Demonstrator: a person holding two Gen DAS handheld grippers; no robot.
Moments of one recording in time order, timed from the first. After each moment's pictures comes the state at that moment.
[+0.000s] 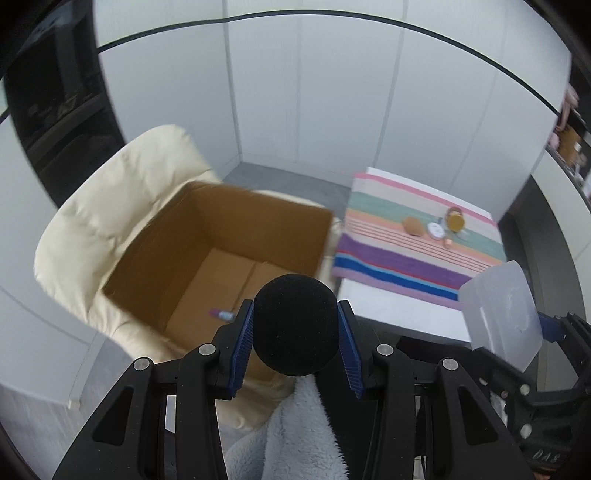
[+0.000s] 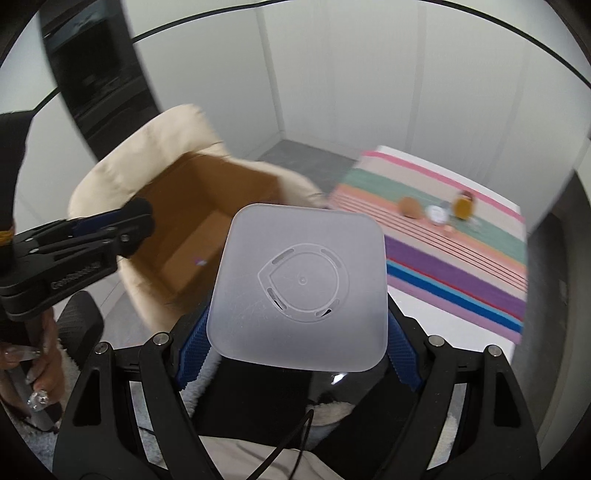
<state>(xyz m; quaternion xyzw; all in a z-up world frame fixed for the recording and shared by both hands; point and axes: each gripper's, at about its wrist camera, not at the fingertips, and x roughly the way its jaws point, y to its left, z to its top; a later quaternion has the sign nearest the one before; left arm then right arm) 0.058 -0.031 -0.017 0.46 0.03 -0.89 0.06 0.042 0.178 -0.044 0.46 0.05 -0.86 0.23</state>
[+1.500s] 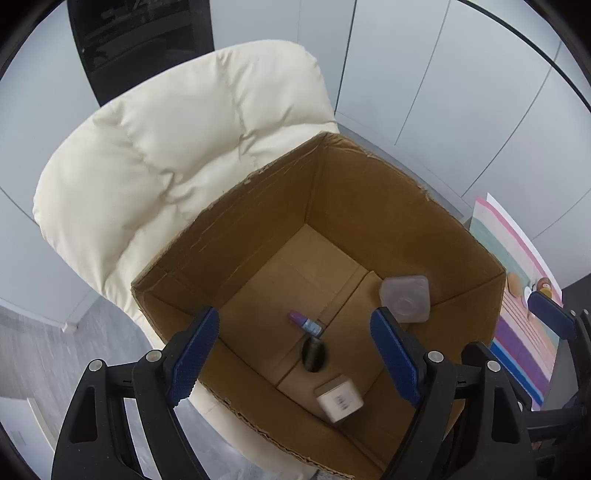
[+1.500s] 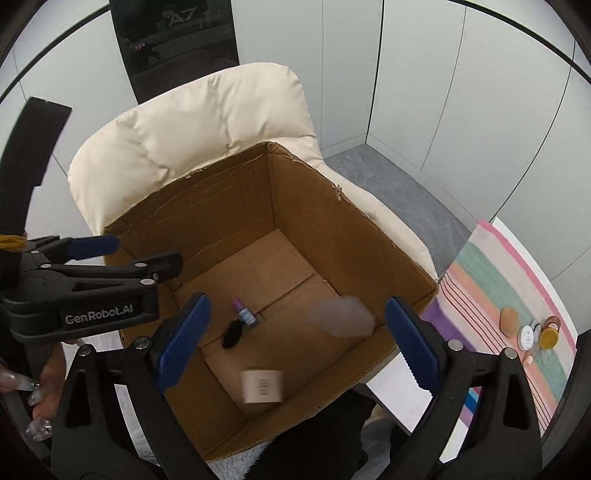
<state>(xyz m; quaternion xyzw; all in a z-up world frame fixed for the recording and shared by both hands) -0.034 -0.200 -0.103 0.52 0.14 -0.82 0.19 -0.088 -0.040 -0.116 0.45 0.16 -0.81 0.34</state>
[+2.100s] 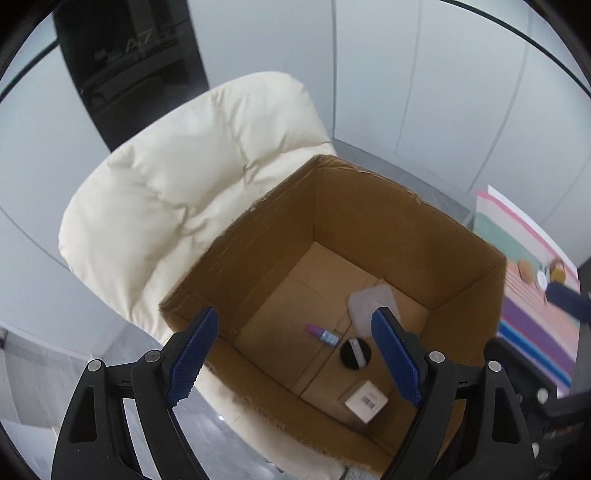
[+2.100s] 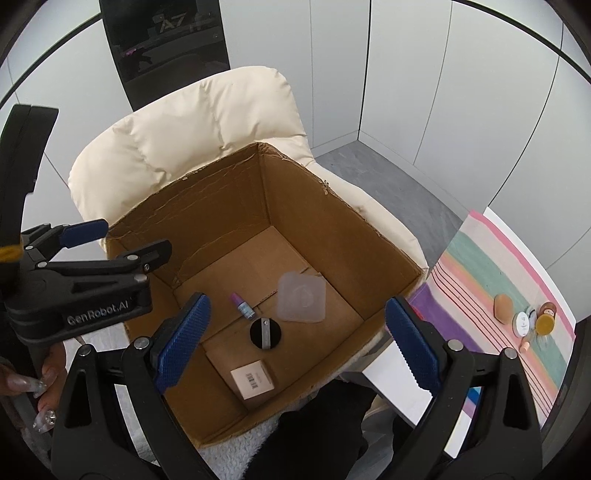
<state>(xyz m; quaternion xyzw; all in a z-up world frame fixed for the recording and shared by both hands) -0.023 -0.182 -0.080 0.50 0.07 -0.84 0.20 -0.081 -0.022 -0.103 0.45 0.15 -0.82 0.32</state>
